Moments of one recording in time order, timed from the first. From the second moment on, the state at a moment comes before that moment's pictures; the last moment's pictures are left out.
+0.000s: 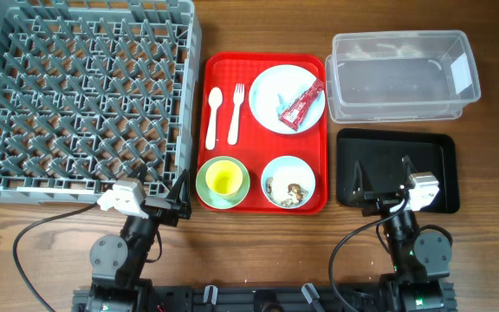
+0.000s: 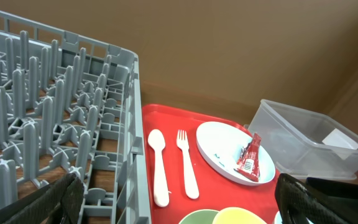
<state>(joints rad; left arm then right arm) -0.13 0.01 0.02 -0.06 0.16 -0.36 0.09 0.01 0.01 0.00 -0.04 0.15</state>
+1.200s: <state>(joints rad) -0.13 0.01 0.02 -0.06 0.16 -0.36 0.09 0.02 0.01 0.00 -0.04 0.16</state>
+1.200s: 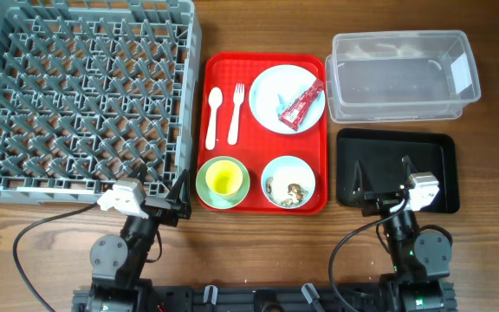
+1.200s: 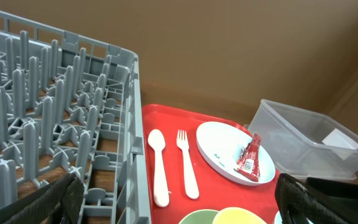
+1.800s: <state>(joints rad) -0.13 0.04 0.15 0.17 0.27 -0.36 0.09 0.25 0.47 -0.21 -0.34 0.32</state>
